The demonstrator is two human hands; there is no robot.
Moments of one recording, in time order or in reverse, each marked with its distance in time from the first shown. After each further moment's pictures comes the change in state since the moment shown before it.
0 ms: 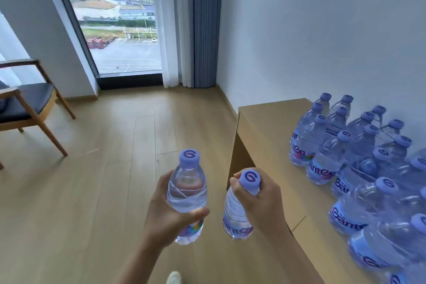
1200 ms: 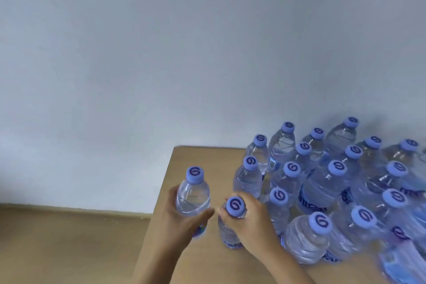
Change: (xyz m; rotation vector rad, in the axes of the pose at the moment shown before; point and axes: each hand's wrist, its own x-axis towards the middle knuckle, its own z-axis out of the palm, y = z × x) left_hand 0.513 0.013 0.375 0.098 -1.112 0.142; right_hand 0.375 0.197 -0.045 -0.345 0.907 0.481
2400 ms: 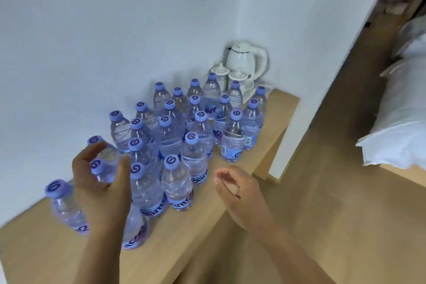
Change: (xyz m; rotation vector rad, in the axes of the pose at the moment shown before) left_hand -0.038 0.115 0.080 -0.161 -0.263 0.661; right_hand -0.164 -0.026 -0.093 -0.152 0.771 0.285
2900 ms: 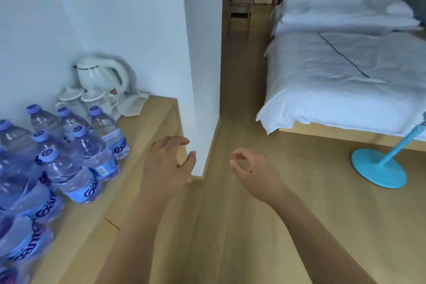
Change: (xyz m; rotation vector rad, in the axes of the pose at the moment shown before) left_hand -0.208 0.170 0.295 0.126 -0.956 0.457; right_hand -0.068 0.116 -0.339 -0.469 0.326 0.326
